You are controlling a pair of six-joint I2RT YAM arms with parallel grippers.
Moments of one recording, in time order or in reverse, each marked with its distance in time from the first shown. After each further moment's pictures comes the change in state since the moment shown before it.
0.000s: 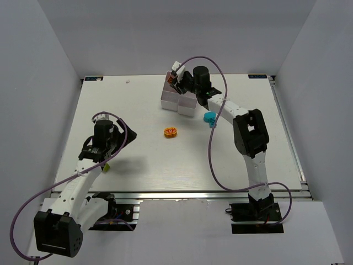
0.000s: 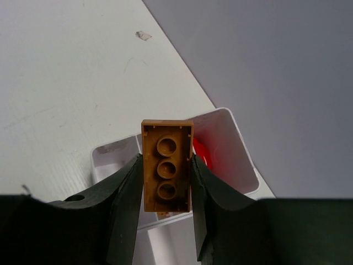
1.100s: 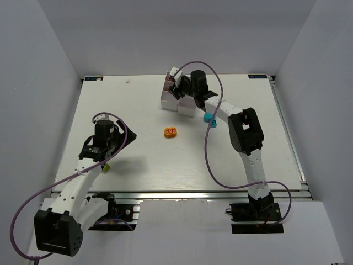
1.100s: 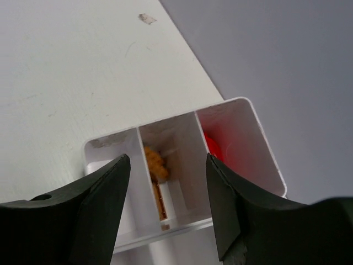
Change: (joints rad) left arm 0.000 0.016 0.005 -0.017 -0.002 -0.003; right arm 0.002 0.119 0.058 0.066 0.010 -0.021
